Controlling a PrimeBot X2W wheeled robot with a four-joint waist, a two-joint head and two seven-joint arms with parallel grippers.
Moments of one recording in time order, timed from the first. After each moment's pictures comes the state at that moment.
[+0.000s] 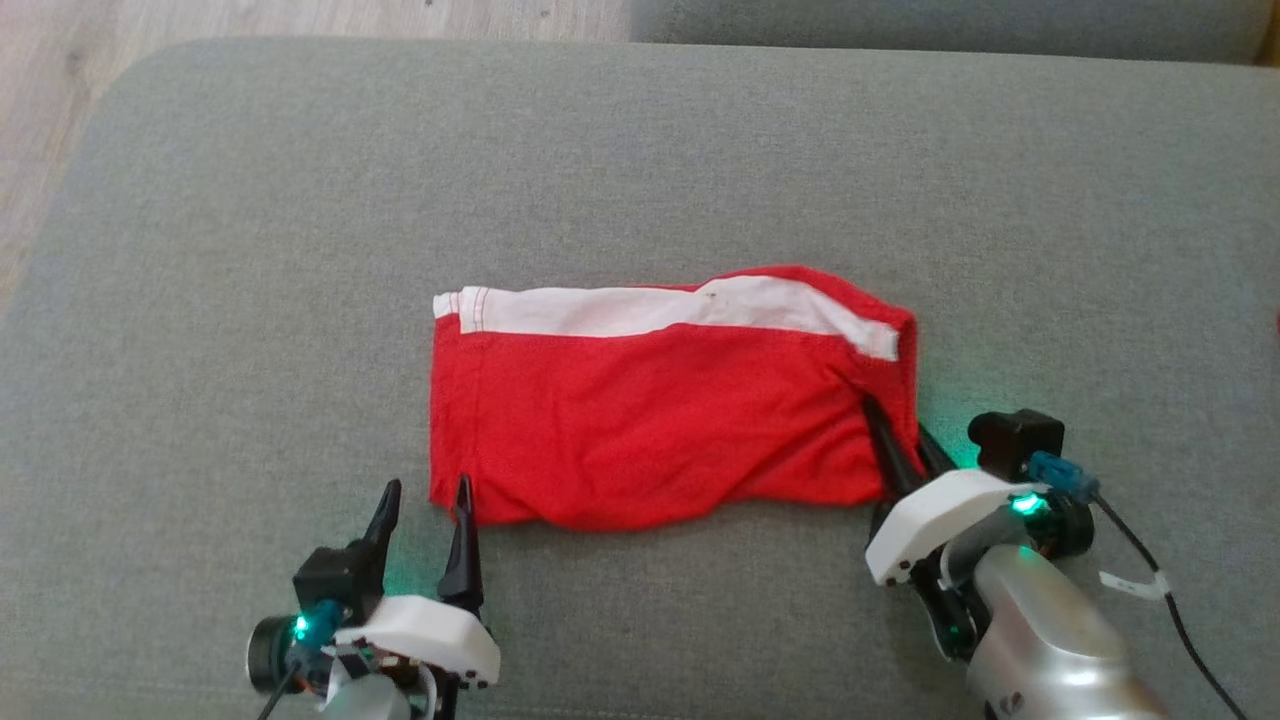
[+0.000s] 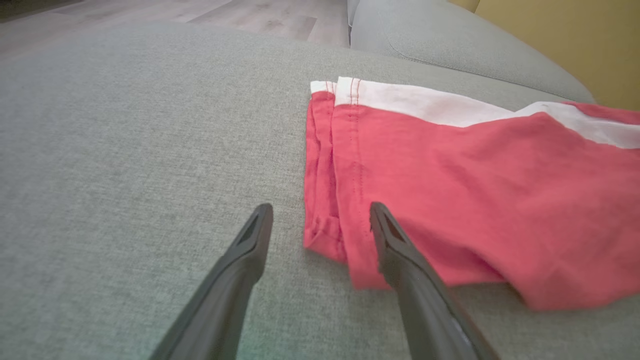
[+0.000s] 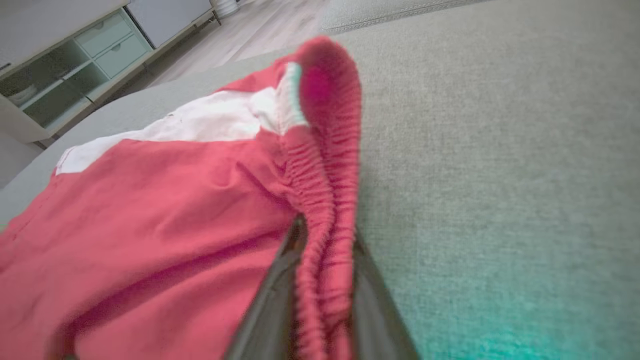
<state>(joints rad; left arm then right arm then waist) -0.20 0.05 -0.29 0.62 -0.37 0.02 -0.26 -0.44 -0.05 0.32 0.93 0.38 0.13 -0.26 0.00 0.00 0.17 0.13</state>
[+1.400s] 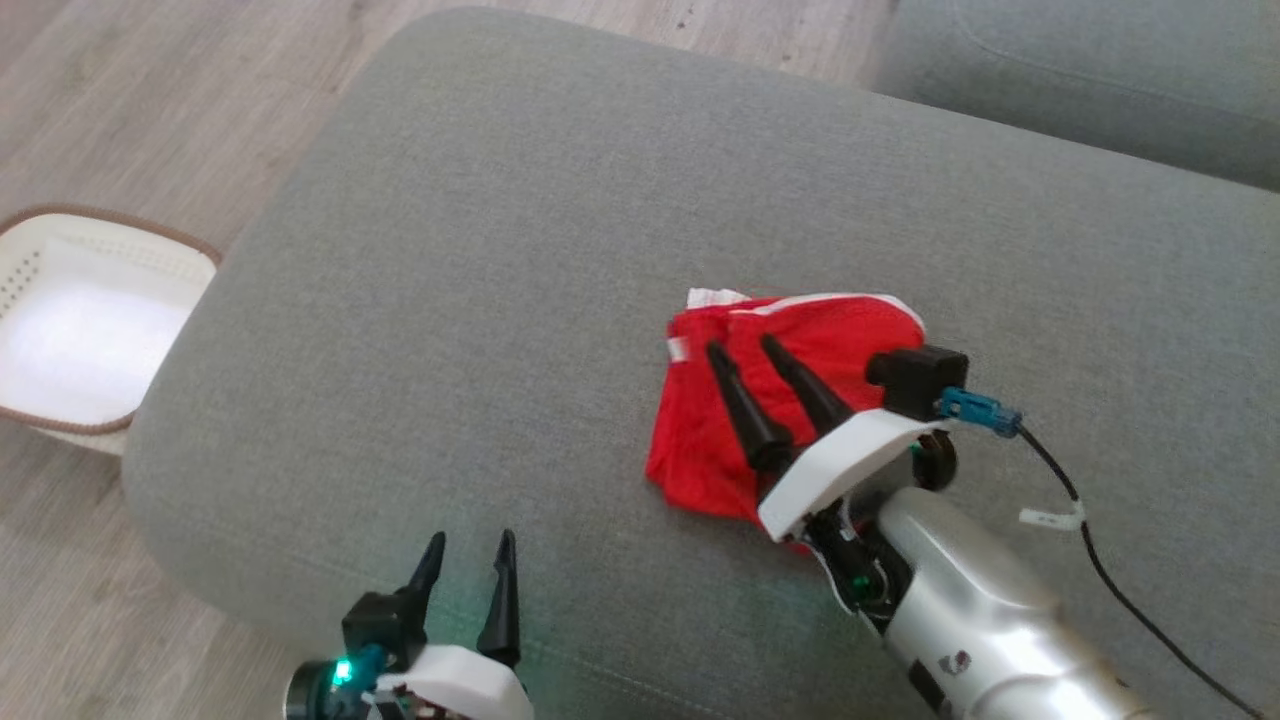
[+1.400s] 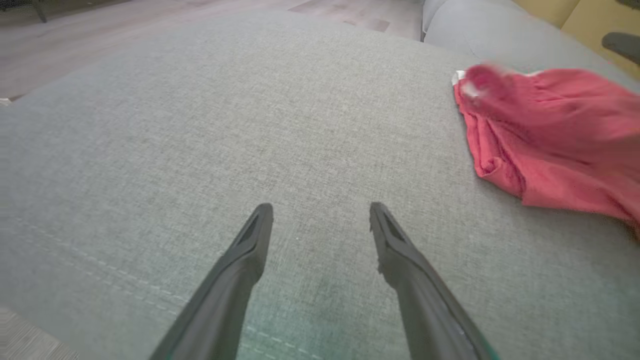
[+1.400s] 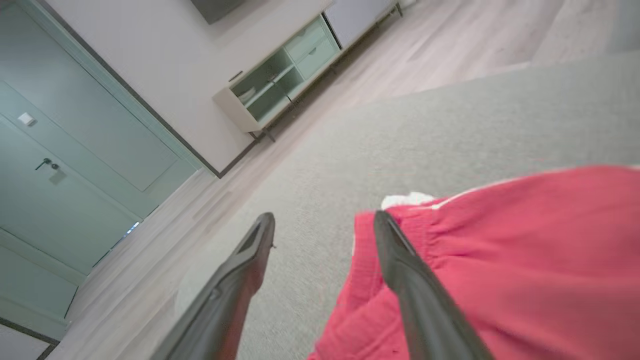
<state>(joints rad) -0.14 0.05 -0.42 0.63 -0.41 0.04 -0.26 -0.52 -0.06 0.69 0.73 0.85 0.13 -0.19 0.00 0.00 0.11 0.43</state>
